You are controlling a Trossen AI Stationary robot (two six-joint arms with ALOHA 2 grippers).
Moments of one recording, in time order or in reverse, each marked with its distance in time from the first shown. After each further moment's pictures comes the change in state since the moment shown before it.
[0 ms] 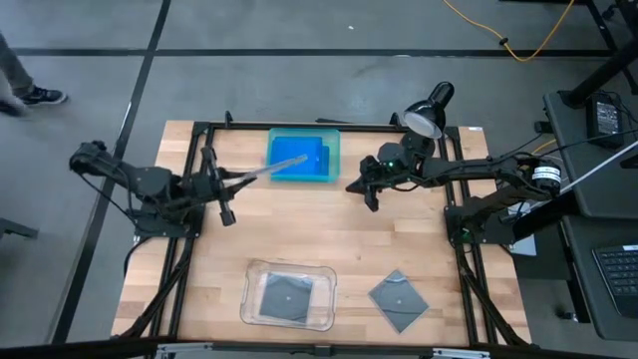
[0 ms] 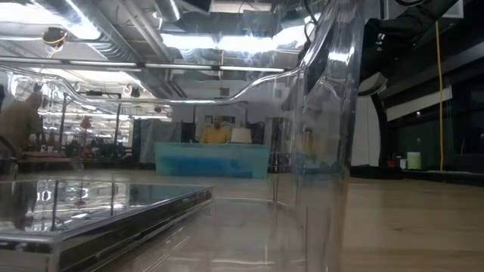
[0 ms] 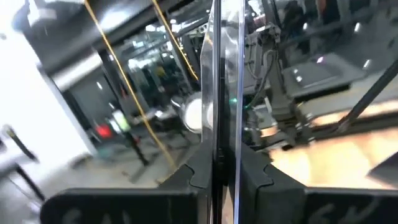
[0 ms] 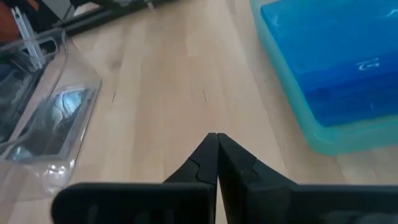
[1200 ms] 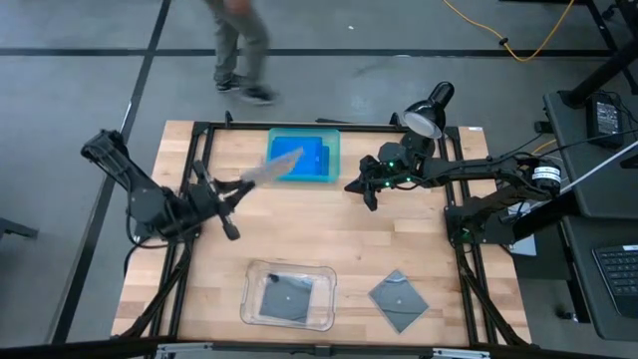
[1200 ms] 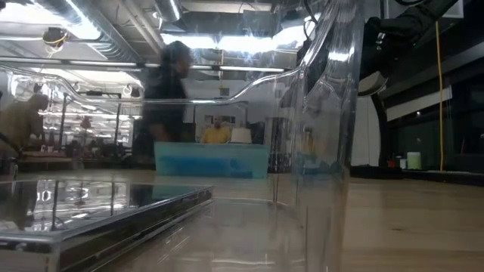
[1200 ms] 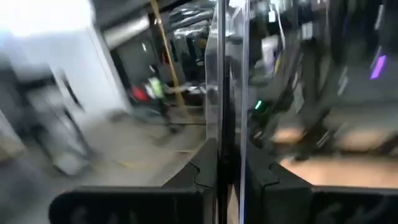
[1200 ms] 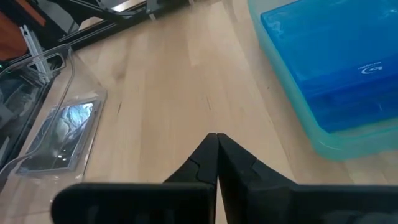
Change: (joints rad) left arm -0.292 0.270 0.224 0.064 -0.520 -0.114; right arm 0.000 0.000 0.000 0.033 -0.001 0.055
